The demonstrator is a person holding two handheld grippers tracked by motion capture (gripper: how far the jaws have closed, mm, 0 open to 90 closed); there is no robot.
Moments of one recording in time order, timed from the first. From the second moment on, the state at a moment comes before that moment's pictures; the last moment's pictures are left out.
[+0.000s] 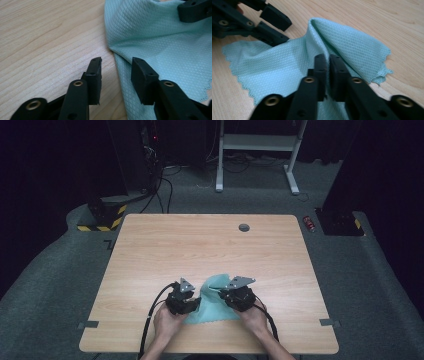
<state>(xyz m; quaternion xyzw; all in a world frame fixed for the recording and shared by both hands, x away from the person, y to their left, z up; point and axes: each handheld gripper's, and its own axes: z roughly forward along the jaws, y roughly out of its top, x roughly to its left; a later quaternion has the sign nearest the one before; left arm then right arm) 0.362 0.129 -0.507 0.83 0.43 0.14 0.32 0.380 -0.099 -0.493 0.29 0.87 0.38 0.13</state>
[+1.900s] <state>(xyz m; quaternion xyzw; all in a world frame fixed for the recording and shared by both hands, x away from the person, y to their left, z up) 0.400 0.105 -0.506 0.84 0.43 0.14 0.30 0.415 -0.110 -0.512 0.36 0.85 0.37 0.10</state>
